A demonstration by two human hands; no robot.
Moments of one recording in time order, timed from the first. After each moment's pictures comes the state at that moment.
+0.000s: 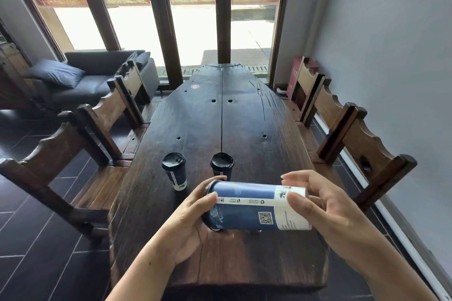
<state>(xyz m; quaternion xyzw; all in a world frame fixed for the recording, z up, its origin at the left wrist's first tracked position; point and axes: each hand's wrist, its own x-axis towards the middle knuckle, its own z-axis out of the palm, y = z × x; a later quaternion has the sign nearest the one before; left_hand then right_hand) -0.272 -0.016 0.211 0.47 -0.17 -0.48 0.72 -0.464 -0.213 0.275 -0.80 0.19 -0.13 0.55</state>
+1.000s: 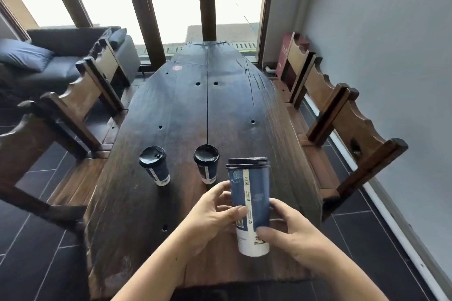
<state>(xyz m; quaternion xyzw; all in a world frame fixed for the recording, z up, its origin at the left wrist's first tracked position) -0.267 -0.092 0.168 0.60 -0.24 -0.46 0.62 -0.430 -0.241 0.180 -0.75 0.24 0.00 0.61</state>
